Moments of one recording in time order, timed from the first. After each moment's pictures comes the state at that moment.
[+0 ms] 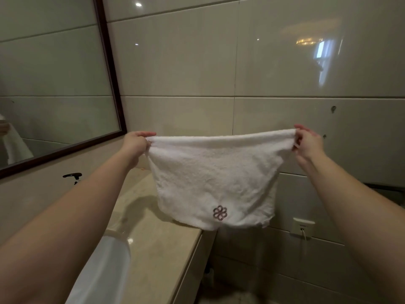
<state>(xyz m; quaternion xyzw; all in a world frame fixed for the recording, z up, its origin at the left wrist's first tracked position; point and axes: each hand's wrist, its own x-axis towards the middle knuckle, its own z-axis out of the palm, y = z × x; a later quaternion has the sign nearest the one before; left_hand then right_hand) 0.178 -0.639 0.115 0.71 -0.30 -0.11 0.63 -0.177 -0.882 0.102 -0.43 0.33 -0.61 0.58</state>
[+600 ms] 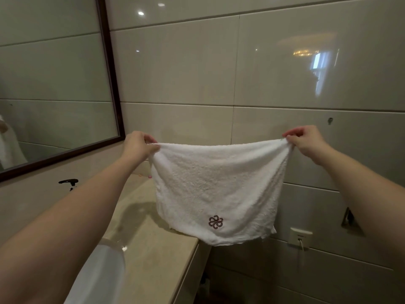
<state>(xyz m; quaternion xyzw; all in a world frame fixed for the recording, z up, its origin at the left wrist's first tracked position) 0.175 -0.641 0.128 0.80 -0.39 0.10 0.45 -0.200 -0.909 0.139 -0.76 0.40 -0.45 0.23</state>
